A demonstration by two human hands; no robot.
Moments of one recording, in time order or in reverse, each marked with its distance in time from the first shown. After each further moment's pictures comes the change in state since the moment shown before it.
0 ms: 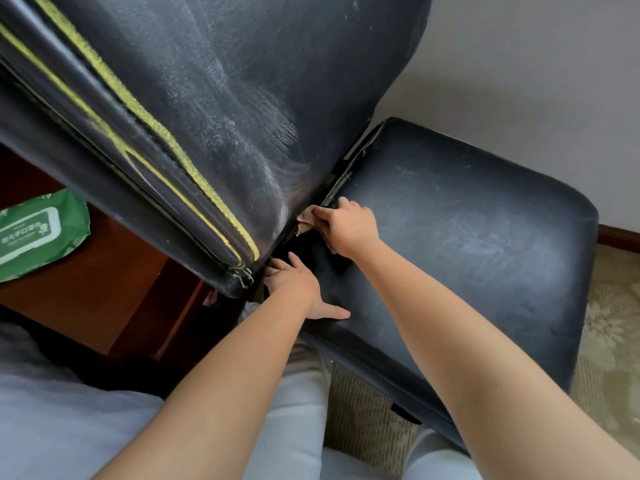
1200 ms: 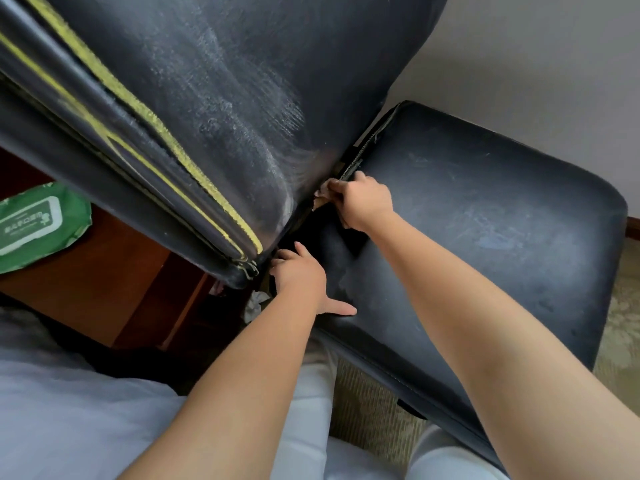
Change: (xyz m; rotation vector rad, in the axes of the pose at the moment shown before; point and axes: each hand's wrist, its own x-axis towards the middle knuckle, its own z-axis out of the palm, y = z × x) left_hand -0.006 0.000 -0.002 0.151 0.126 0.027; right_hand 0.029 0.016 -0.002 0.061 -0.015 0.076
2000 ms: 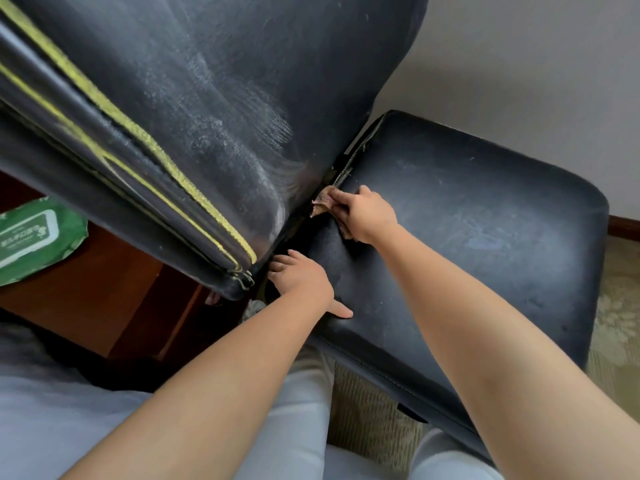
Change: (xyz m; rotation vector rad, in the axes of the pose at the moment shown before) left_hand 0.008 0.015 -0.005 -0.234 -0.064 -0.154; right_hand -0.019 0.017 -0.003 0.129 -0.065 0.049
